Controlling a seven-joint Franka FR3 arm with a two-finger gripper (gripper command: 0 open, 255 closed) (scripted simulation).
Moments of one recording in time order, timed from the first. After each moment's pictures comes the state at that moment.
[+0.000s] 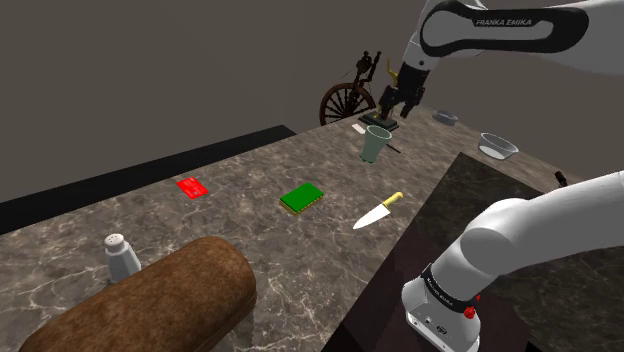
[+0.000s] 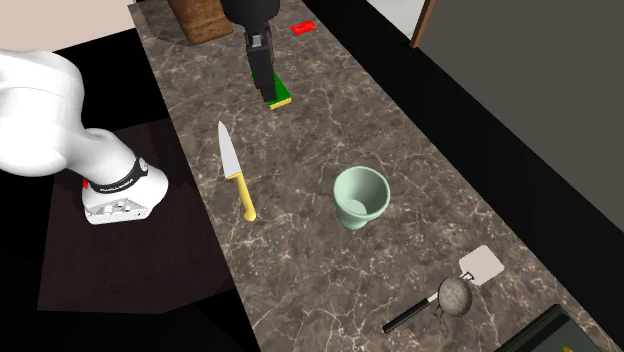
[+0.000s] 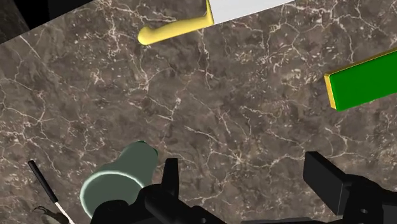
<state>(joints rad) -0.06 -0.49 -0.13 -2.29 -0.15 1.84 0.03</state>
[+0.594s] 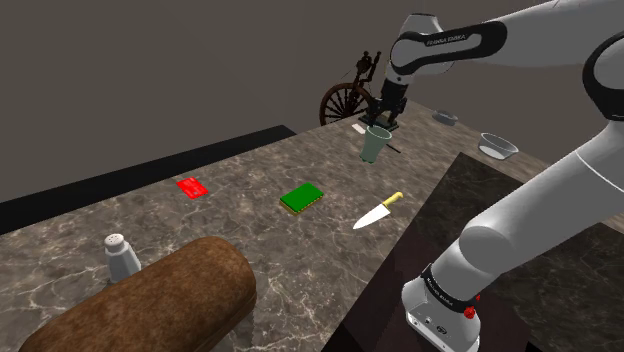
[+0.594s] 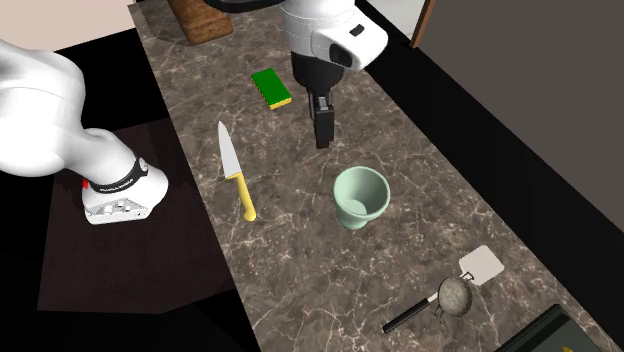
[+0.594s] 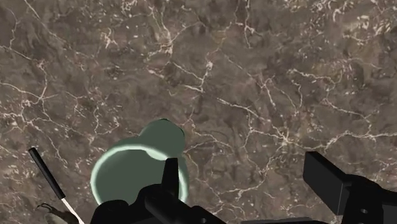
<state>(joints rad) -0.09 -0.19 -0.21 -2.18 -0.15 2.02 -0.03</state>
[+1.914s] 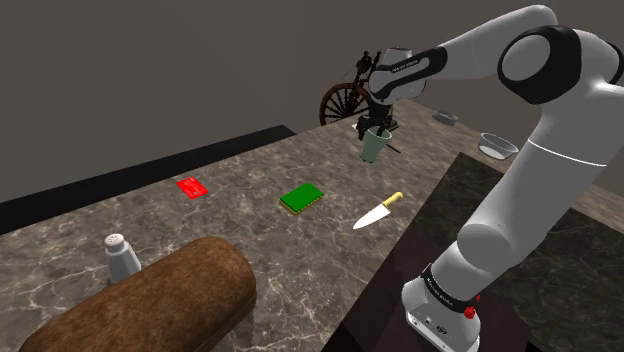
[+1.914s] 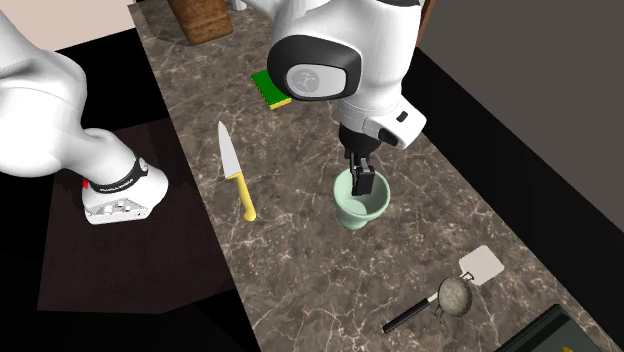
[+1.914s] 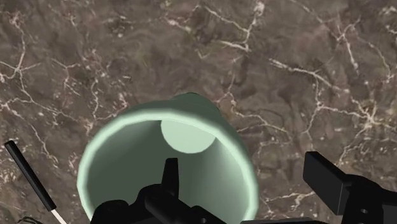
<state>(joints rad) -0.14 0.15 -0.27 -2.05 -0.10 2.22 -0.10</state>
